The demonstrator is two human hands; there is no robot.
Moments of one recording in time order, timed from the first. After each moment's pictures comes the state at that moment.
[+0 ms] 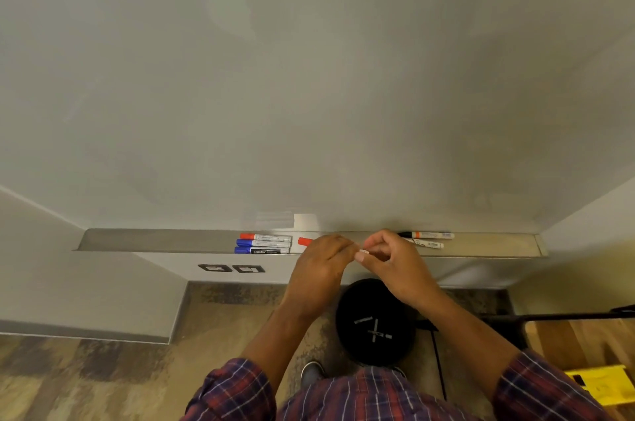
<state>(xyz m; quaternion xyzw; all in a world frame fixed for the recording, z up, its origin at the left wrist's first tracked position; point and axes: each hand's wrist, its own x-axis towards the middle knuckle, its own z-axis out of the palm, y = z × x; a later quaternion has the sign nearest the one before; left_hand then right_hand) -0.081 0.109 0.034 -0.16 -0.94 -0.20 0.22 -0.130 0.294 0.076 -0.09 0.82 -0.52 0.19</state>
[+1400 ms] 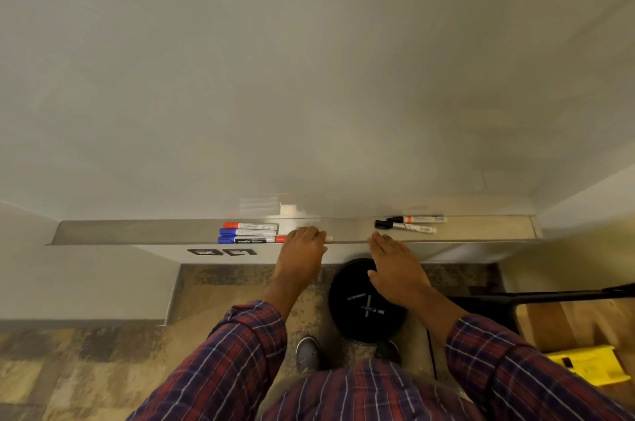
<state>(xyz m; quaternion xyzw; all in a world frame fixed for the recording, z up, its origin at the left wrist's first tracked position) -0.124 0.088 -0.048 -0.04 -0.99 -0.08 -0.08 -0.155 0.323 -0.037 -0.24 0.94 -0.04 0.24</state>
